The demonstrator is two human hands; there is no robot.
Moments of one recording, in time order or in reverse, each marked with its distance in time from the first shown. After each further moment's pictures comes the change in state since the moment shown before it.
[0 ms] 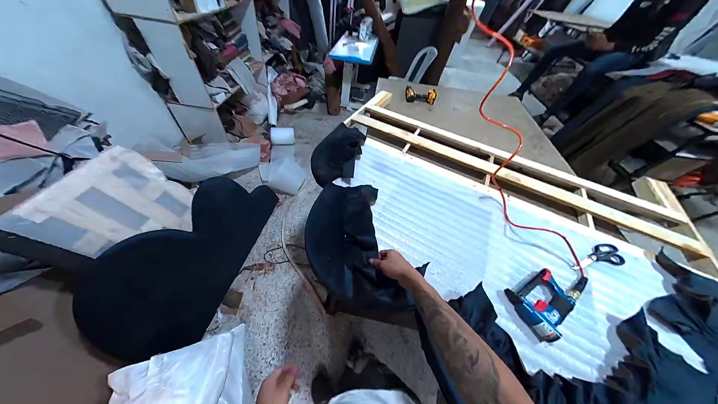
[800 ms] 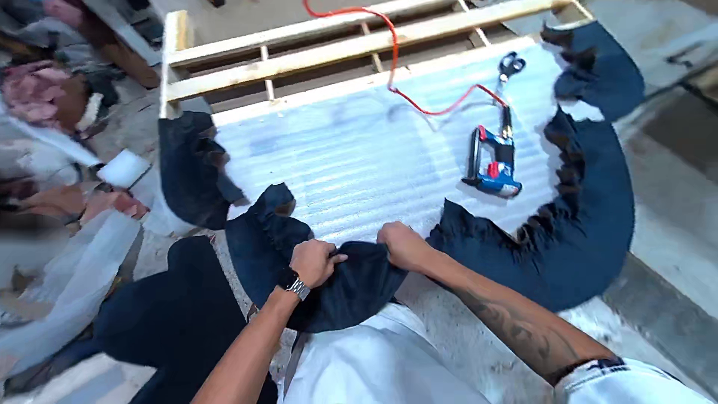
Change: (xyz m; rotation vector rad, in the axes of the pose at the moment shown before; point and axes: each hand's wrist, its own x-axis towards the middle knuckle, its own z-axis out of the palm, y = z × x) left_hand 0.178 0.431 0.170 1.556 -0.810 0.962; right_hand -0.057 0.019 -0.070 -0.229 0.149 0.019
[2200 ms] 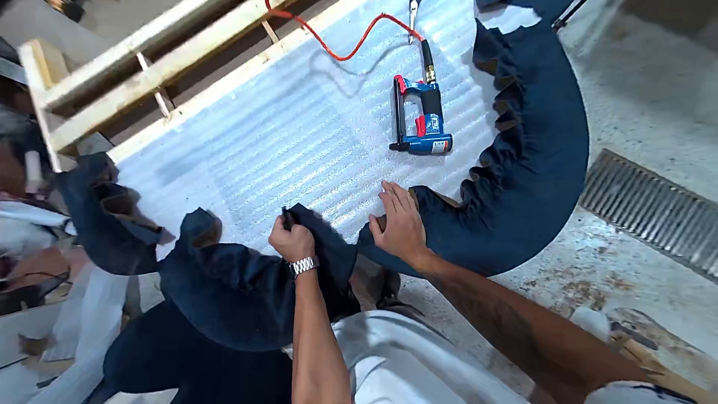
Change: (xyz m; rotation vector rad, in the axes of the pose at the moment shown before) left_hand 0.124 0.137 0.061 -0.586 0.975 -0.512; right_hand -0.055 0.160 0.093 -0.027 0.840 0.389
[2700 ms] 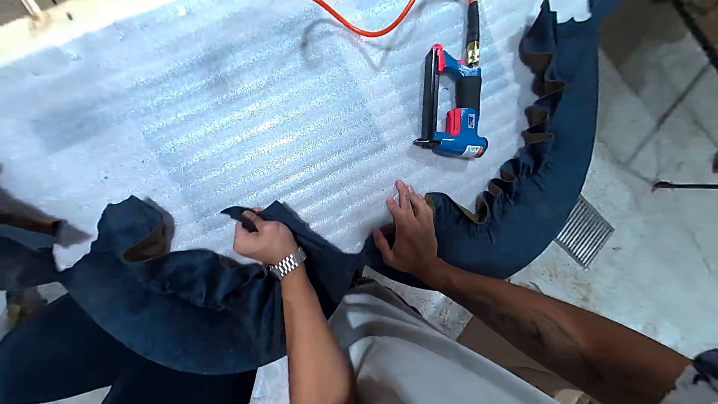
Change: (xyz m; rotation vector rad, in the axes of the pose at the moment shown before) left_hand 0.050 -0.018 0.022 -0.118 0.262 -0.229; right_hand 0.003 -0.006 -0.003 -0.111 -0.090 -0.082
